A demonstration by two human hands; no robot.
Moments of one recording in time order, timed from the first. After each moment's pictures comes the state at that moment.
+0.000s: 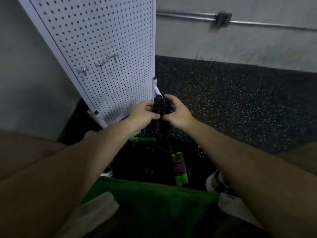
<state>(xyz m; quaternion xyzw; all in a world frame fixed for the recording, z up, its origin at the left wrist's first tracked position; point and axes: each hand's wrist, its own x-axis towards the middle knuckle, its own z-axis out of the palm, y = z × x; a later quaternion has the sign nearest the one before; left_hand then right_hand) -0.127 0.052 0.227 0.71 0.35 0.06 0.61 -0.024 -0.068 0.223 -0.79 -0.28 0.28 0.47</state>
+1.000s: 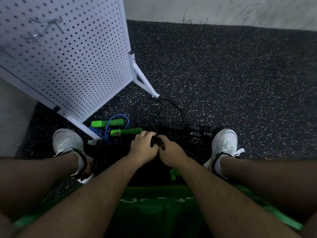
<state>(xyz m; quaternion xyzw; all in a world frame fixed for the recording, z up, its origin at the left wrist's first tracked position) -0.118 -0.003 0.046 0.89 0.26 -0.18 0.33 -0.051 -0.132 0.042 -0.85 -0.24 0.40 0.24</state>
